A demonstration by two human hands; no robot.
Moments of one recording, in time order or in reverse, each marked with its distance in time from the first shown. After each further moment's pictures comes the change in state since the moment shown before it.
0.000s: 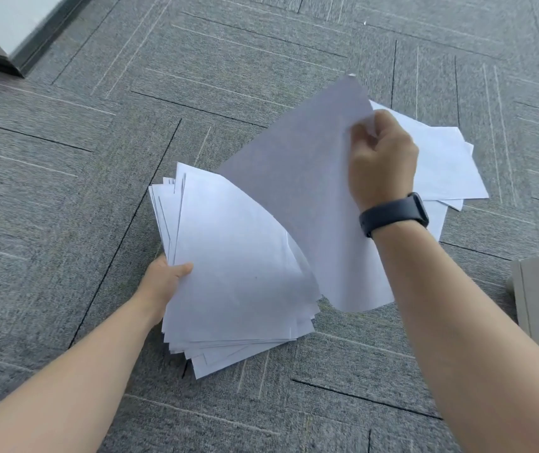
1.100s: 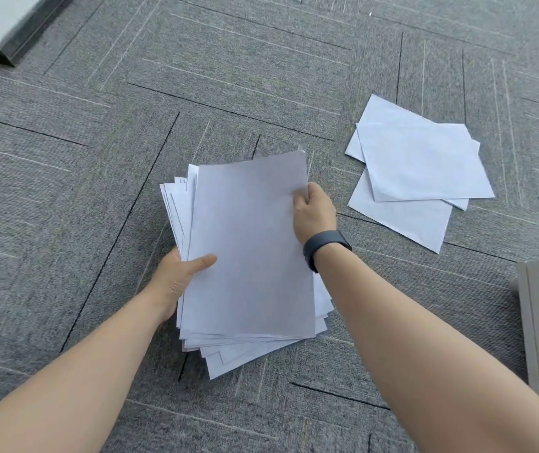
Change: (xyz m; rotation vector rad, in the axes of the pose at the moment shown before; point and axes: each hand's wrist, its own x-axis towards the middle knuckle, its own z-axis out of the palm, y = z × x) left_hand -0.006 0.009 0.020 -0.040 -0.156 0.062; right_hand -0.050 0.056 0.105 0.091 -0.377 0.371
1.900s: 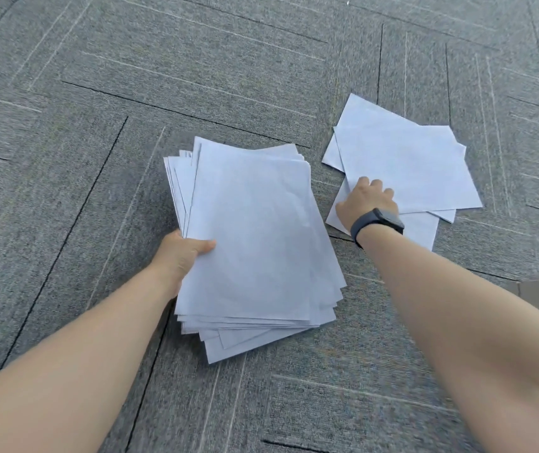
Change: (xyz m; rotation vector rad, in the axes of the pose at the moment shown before) left_hand 0.088 0.035 0.078 0.014 0.066 -0.087; right_hand 0.121 0.075 -0.088 -0.954 0.084 0.163
